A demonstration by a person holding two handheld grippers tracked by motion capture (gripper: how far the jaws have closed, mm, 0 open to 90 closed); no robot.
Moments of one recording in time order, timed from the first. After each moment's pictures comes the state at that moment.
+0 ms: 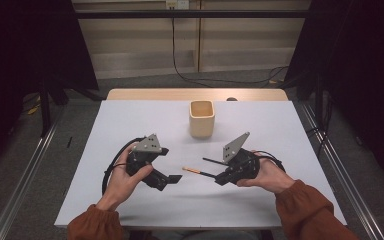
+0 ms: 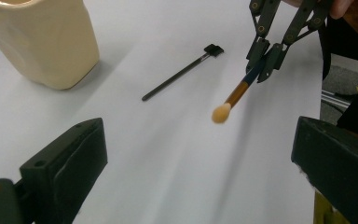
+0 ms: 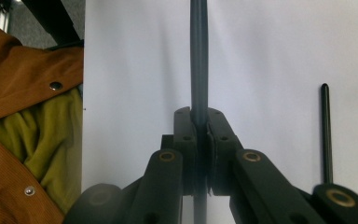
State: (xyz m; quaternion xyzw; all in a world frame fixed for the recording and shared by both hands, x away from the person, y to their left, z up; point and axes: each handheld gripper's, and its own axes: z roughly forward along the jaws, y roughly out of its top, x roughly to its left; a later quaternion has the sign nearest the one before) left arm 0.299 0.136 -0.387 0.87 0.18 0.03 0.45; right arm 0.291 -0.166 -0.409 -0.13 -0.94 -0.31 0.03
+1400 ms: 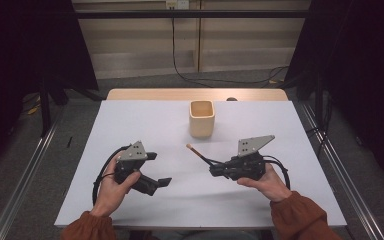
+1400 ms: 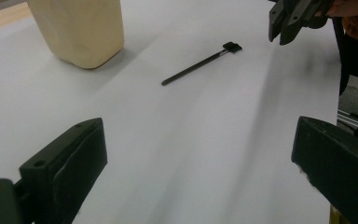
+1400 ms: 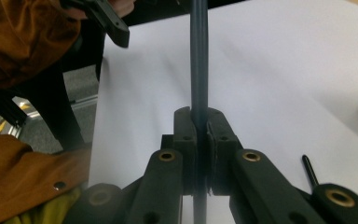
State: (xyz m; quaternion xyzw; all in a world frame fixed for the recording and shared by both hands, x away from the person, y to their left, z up) left arm 0.290 0.164 -0.407 0.85 0.22 0.05 0.47; right arm 0.283 -0.184 -0.416 -0.18 -0.83 -0.53 0.00
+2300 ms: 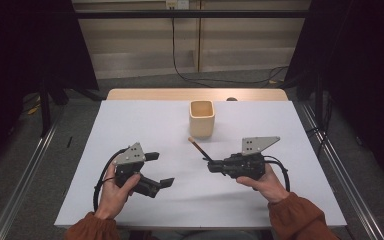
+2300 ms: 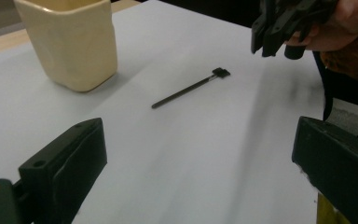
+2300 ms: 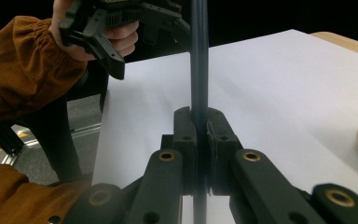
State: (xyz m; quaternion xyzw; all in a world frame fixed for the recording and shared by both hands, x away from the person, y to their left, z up) left arm 0.279 0.160 -0.405 0.82 0.21 0.06 0.53; right arm 0.281 -0.184 -0.414 -0.17 -0.80 -0.58 -0.02
